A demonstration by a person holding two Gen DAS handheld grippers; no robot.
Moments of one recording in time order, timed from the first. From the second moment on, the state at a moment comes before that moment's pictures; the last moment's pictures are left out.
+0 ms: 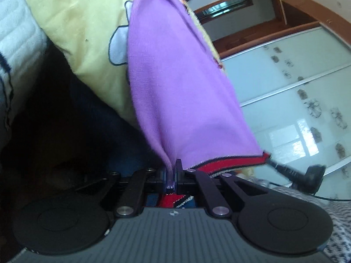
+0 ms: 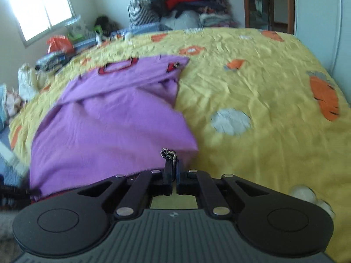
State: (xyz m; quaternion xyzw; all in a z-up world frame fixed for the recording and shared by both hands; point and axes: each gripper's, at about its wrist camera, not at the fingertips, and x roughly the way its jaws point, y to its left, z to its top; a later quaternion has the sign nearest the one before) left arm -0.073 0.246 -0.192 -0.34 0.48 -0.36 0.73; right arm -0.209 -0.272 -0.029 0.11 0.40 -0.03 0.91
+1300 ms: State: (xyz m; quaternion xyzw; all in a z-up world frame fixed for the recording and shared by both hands) left arm -0.043 0.234 -0.169 -0.24 0.48 -0.33 0.78; right arm -0.181 -0.280 -0.033 0.30 0.33 0.16 0.88
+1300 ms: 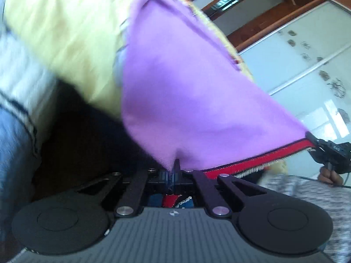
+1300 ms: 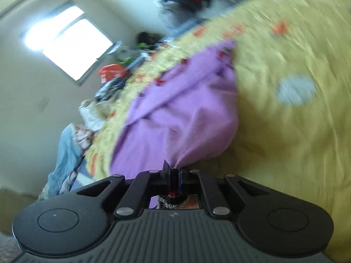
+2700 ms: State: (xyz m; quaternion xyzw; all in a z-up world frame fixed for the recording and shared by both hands) left arm 0.012 0.273 -0.081 -0.40 0.39 -0.32 0.77; right arm -0.124 -0.316 -0.005 0.35 0.23 0.19 0.89
